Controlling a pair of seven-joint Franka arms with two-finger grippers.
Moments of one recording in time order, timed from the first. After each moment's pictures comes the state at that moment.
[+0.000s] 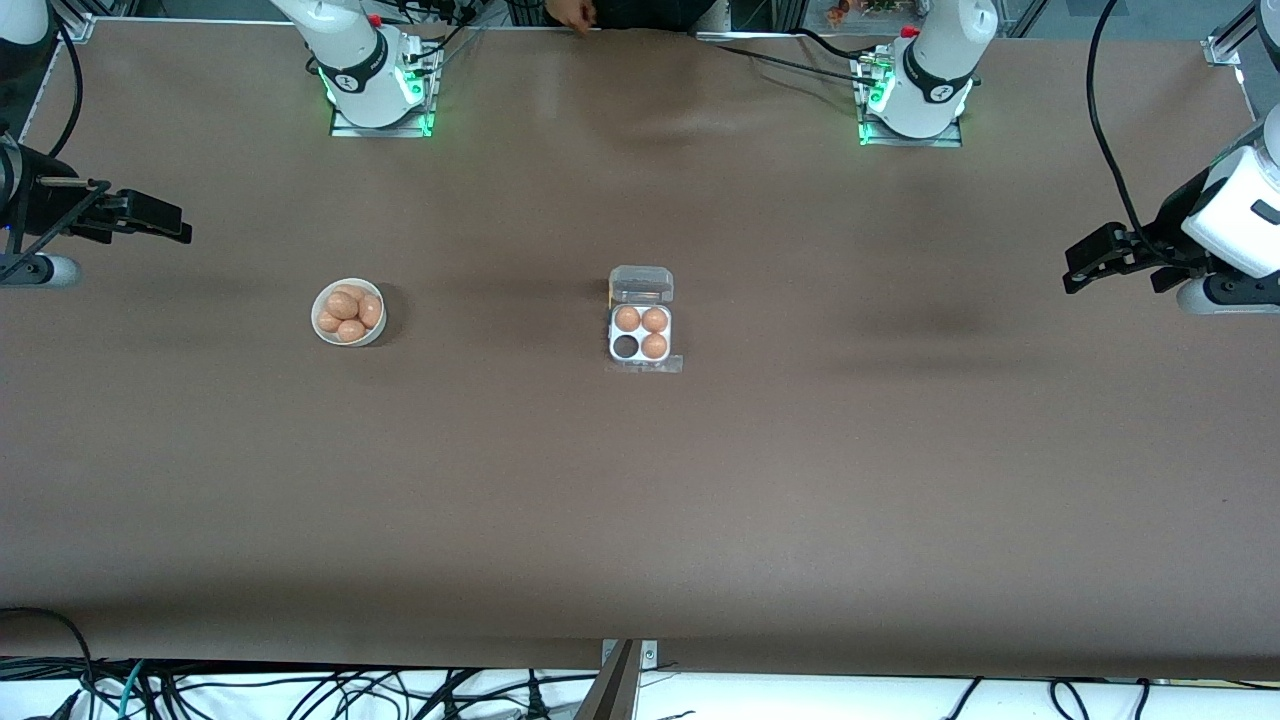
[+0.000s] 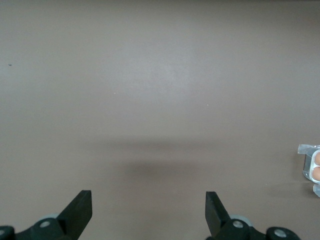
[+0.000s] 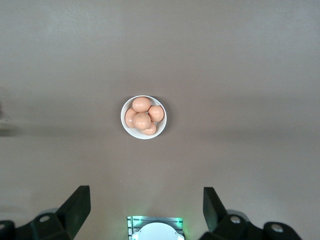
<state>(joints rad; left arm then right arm) -0.07 0.07 0.03 -1.55 -0.01 1.62 -0.09 -0.15 0.07 0.10 -1.60 0.02 1.46 -0.04</state>
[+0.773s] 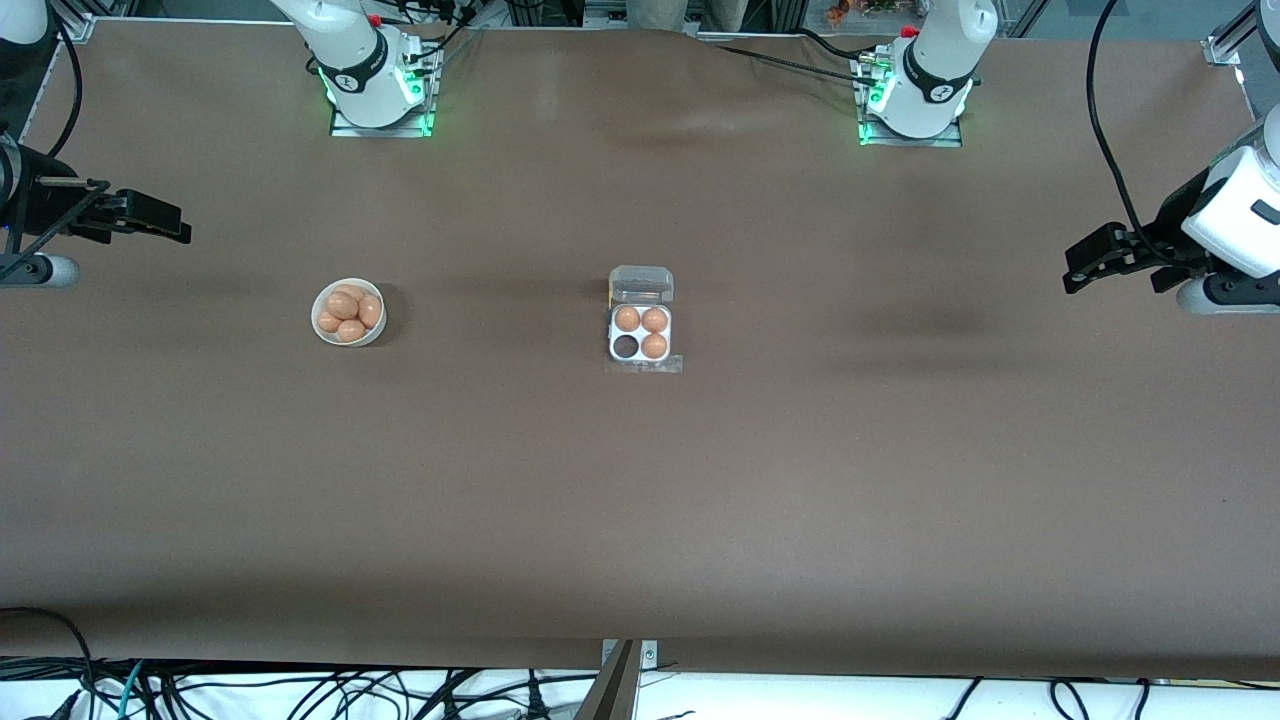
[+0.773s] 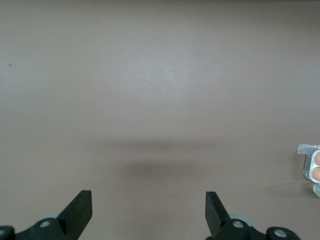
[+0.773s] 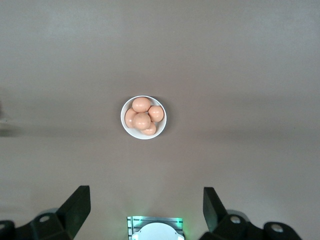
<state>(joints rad) -0.07 0.07 0.03 -1.55 -0.01 1.62 -0.09 -0.15 0.07 0.10 -1.60 0.02 1.46 -0.04</state>
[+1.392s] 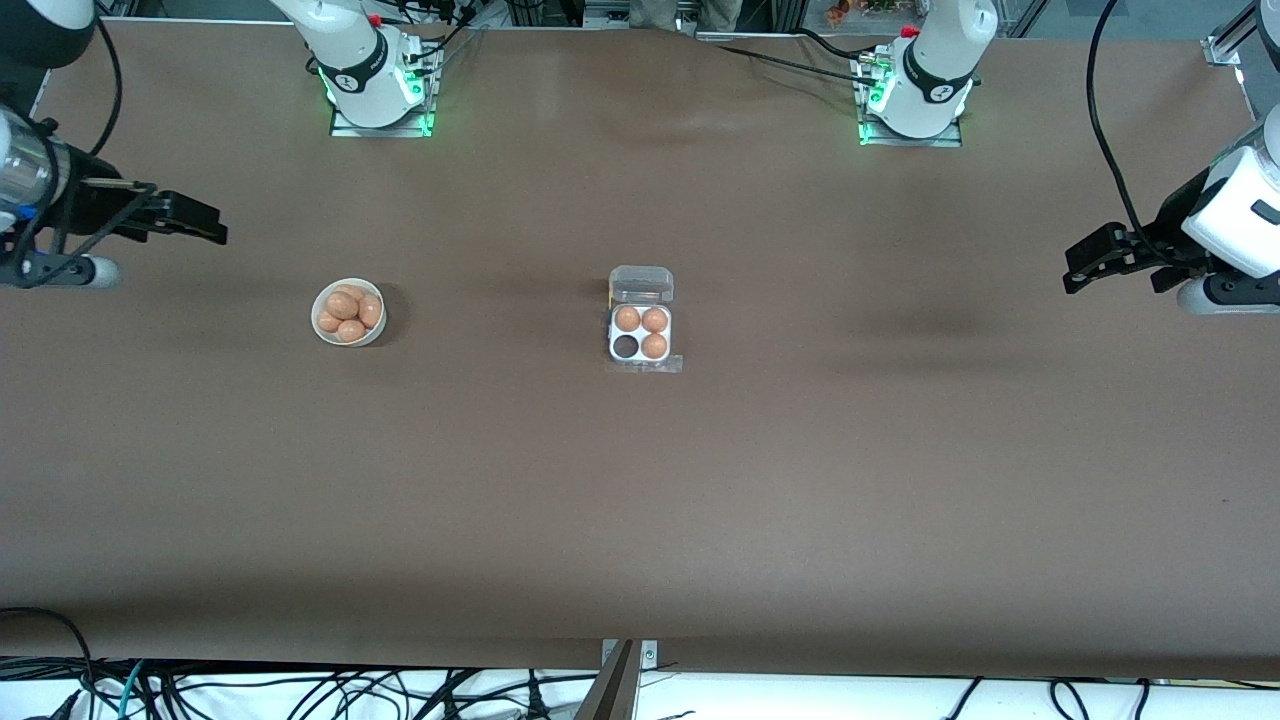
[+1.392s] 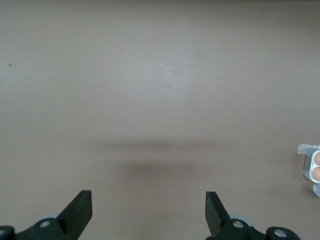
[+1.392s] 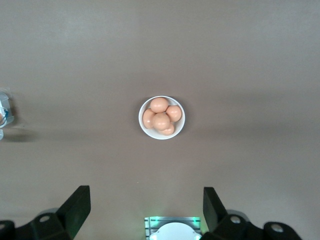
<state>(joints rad) -0.07 0.07 0.03 -1.55 -0.01 1.62 -0.09 -0.13 0.06 0.19 -1.60 0.03 1.46 0.10</state>
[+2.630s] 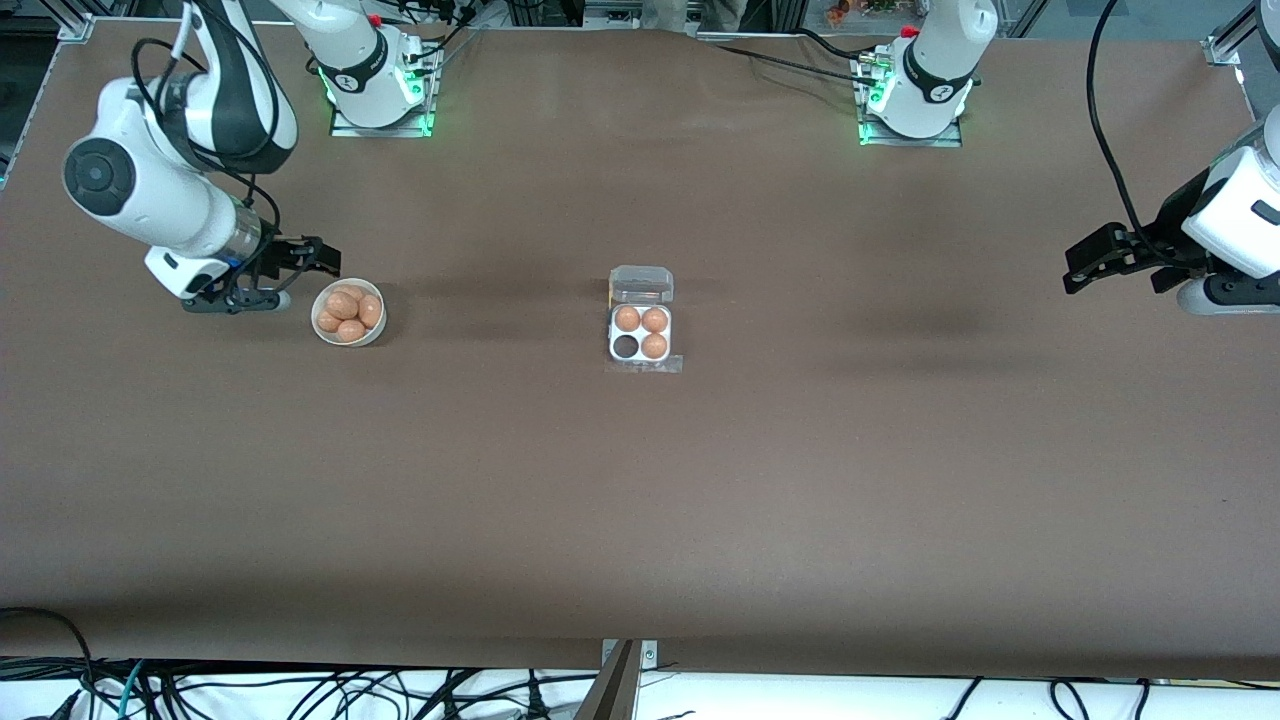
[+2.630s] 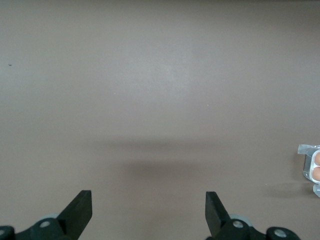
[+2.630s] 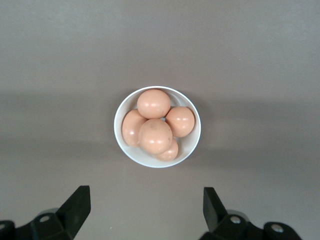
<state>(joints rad) -0.07 0.07 0.03 -1.55 -0.01 1.62 -0.09 -0.13 0.02 0.18 -2.30 0.03 2.14 -0.01</state>
